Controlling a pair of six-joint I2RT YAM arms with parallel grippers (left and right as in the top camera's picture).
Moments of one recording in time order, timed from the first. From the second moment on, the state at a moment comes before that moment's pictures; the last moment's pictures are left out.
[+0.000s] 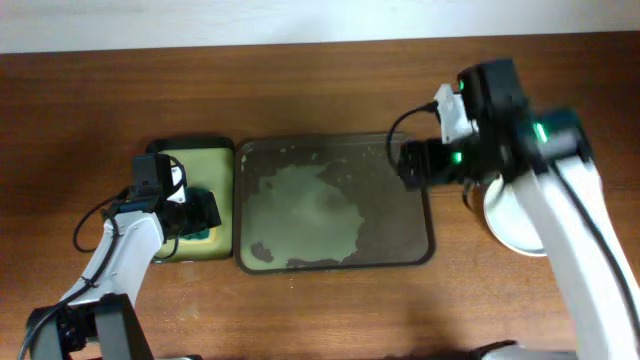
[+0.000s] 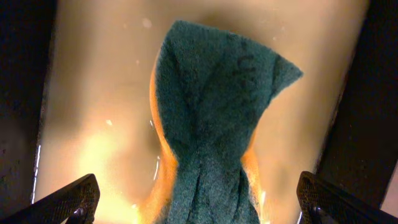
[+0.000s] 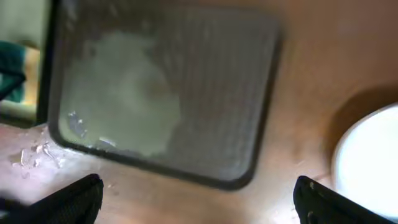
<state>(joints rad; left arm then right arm) 0.12 1.55 0.85 -0.56 0.01 -0.14 0.27 1.40 1.63 -1.30 -0.12 0.12</state>
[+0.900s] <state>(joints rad) 0.12 1.55 0.85 -0.56 0.01 -0.14 0.05 0.01 0.01 -0.06 -0.13 -0.01</state>
